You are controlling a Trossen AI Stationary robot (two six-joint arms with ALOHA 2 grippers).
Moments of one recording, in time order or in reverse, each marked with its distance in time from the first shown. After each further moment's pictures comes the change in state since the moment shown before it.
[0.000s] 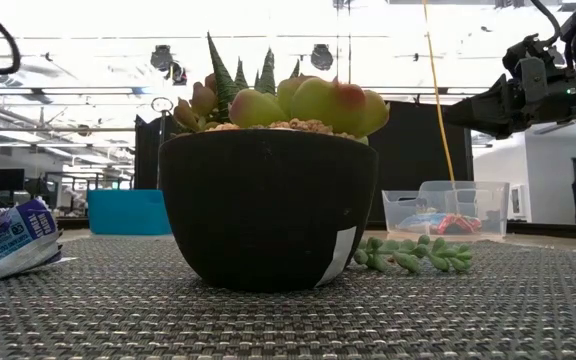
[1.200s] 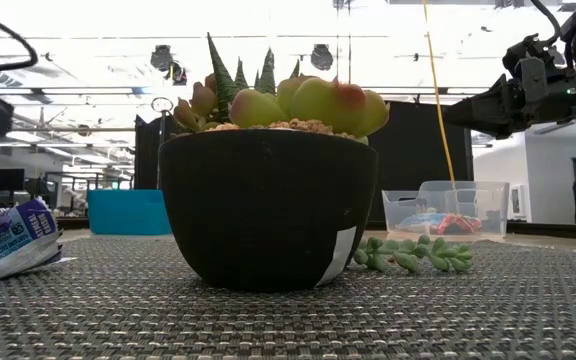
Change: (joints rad) left arm -0.027 -0.001 -0.039 0.048 -0.289 0.207; right arm 0.000 0.000 0.000 0.000 0.000 0.000
